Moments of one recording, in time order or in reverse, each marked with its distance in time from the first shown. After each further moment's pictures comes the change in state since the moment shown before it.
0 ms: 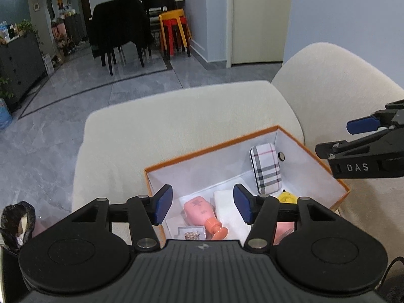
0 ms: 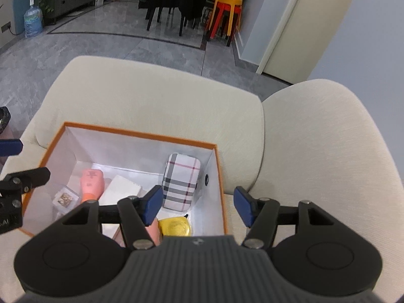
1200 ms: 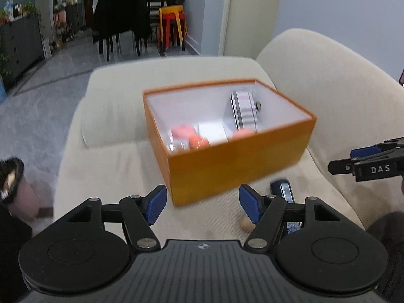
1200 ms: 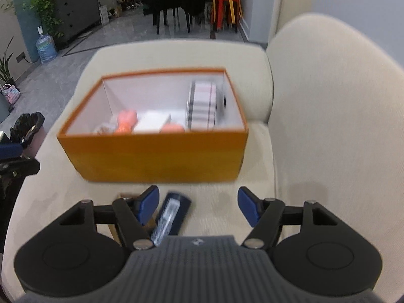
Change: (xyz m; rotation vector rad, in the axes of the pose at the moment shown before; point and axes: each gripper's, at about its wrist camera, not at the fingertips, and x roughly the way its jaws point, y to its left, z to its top) left arm -0.045 0.000 -0.138 -0.072 -0.001 -0.090; right arm -0.043 -0.014 -0.170 0.179 0.010 0.182
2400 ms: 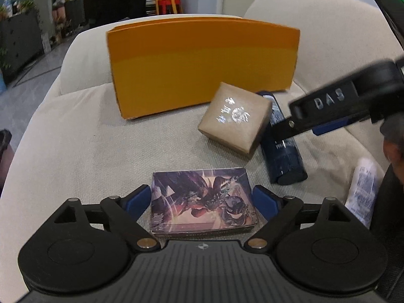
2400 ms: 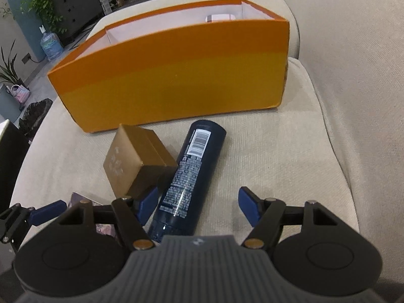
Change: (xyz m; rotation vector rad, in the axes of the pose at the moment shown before) left arm 0.057 -0.063 -0.121 0.036 0.008 0.044; right arm 0.076 0.022 -0.079 0.084 0.089 0.108
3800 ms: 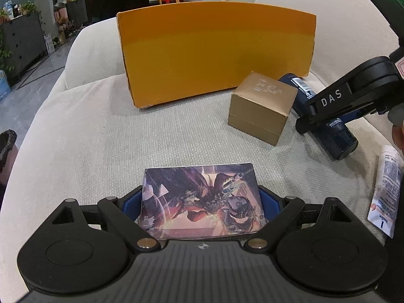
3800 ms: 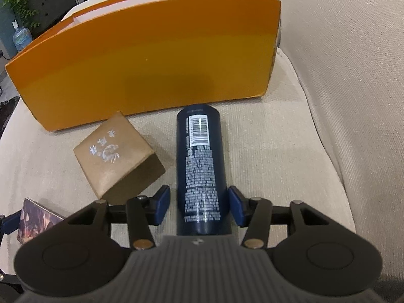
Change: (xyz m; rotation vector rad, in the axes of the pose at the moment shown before) left arm 0.021 0.014 -0.004 0.018 0.027 0.041; right arm 0.033 0.009 0.006 0.025 0.031 -0.148
